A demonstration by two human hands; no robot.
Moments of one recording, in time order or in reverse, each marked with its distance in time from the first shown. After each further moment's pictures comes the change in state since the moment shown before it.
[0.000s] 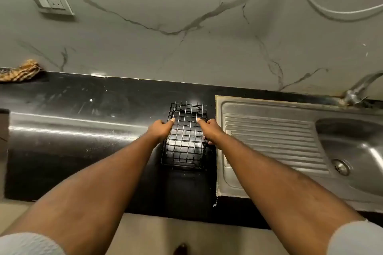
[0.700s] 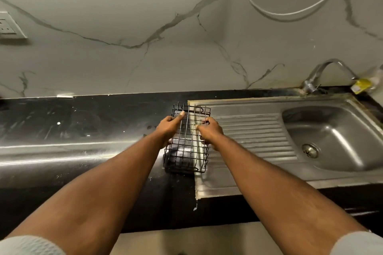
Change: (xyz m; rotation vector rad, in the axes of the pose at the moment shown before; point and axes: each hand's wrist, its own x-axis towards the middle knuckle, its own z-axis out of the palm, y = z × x) left_hand -0.031 0.100 0.066 -0.281 -0.251 0.053; right_hand -0.026 0.025 -0.079 0.189 0.244 -0.007
